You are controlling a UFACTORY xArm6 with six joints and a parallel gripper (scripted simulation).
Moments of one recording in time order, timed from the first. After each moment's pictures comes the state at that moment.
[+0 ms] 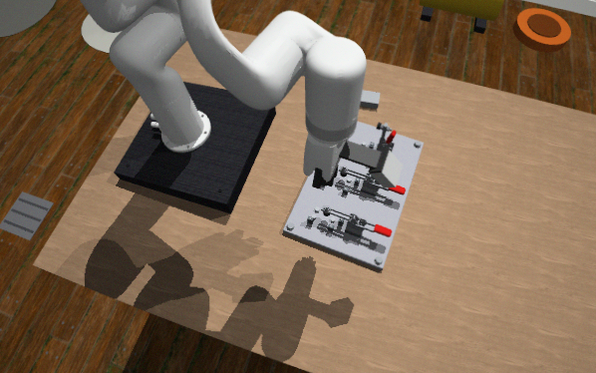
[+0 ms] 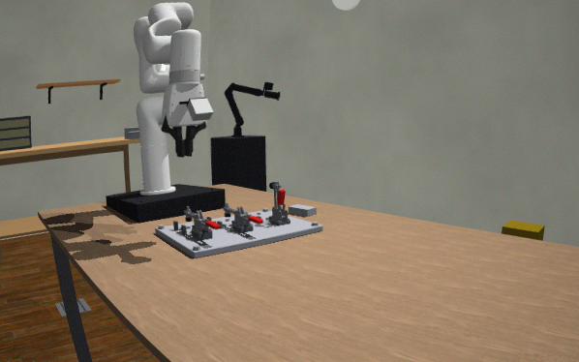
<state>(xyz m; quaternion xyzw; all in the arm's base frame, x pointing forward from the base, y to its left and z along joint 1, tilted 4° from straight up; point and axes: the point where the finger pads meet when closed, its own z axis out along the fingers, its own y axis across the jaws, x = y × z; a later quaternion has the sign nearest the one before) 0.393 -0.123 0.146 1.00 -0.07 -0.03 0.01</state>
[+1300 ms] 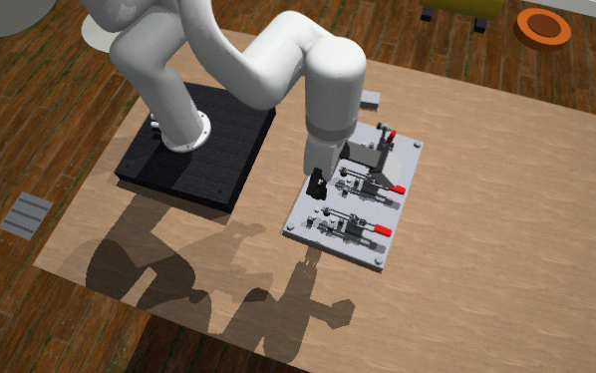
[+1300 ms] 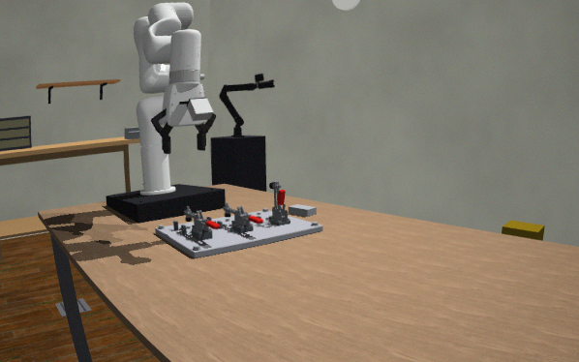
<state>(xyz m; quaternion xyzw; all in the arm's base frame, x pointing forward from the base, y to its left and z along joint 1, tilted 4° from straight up) 0.393 -0.123 0.146 1.00 -0.07 -0.03 0.01</state>
